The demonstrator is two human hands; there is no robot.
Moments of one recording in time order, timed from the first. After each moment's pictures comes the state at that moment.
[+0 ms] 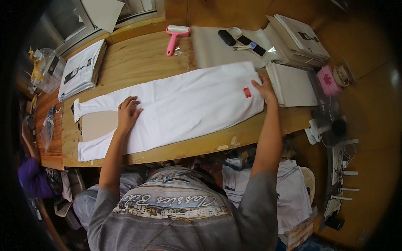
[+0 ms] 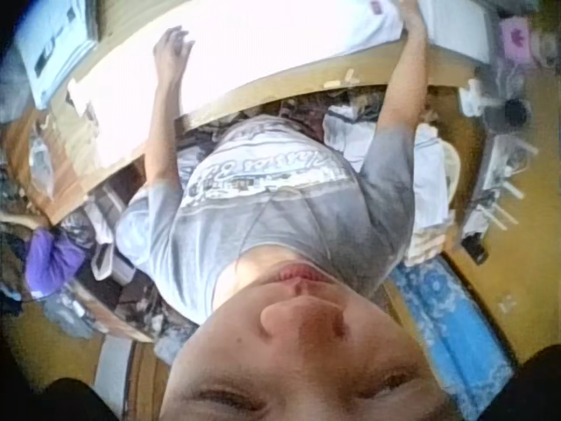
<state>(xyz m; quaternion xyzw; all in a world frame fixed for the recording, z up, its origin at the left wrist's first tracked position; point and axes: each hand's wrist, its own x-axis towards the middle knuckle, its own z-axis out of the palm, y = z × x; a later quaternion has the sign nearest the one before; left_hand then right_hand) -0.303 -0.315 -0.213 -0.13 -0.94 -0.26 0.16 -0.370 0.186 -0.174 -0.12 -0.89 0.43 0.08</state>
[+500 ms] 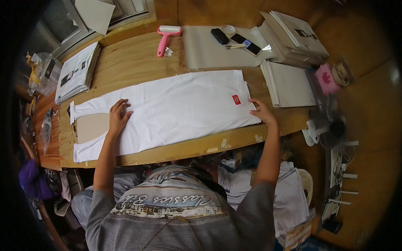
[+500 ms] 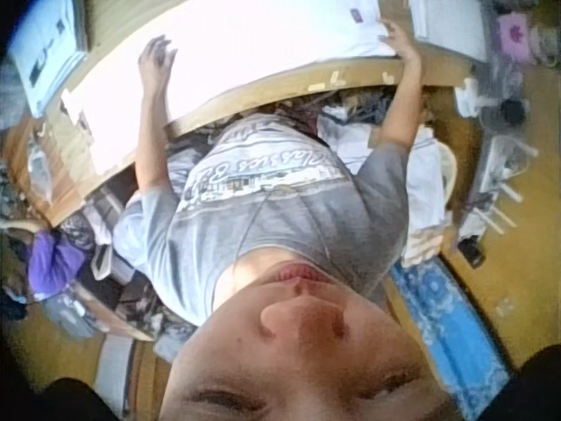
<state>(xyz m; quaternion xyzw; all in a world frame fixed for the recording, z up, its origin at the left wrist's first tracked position) -0.302 -0.318 -0.215 -0.14 -0.94 -0.25 0.16 -0.301 0.225 -0.190 -0.12 -0.85 0.48 -0.21</state>
